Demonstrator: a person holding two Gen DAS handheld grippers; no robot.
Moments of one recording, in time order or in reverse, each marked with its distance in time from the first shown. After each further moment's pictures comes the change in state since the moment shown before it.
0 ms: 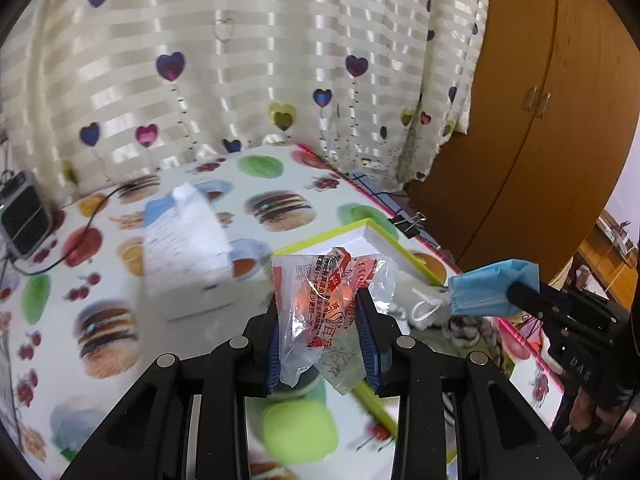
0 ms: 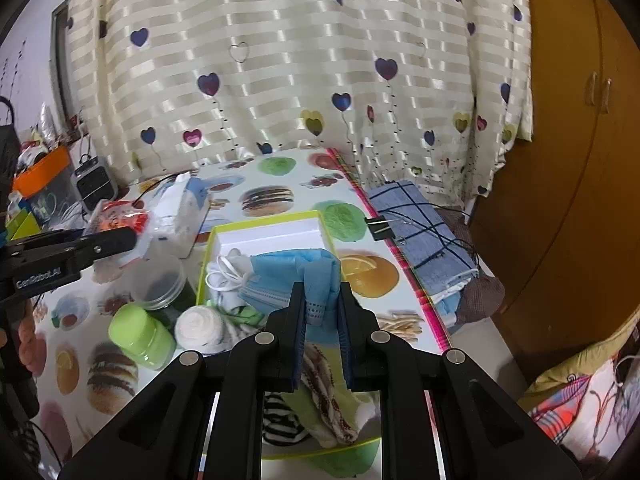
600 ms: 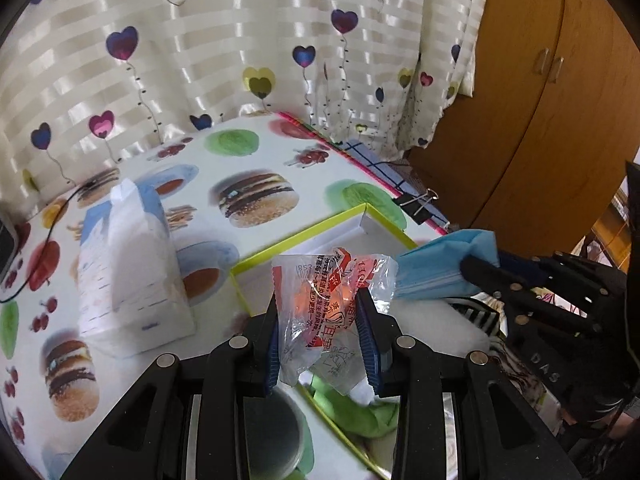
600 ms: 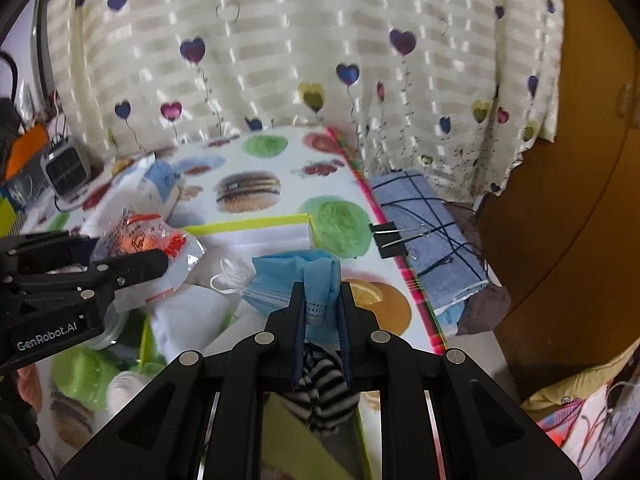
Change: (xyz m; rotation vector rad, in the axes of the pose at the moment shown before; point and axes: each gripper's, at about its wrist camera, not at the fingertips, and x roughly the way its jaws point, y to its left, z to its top) left arm 0.084 -0.017 0.020 0.055 0.125 0.009; right arm 0.093 0.000 0.029 -0.087 0.114 0.003
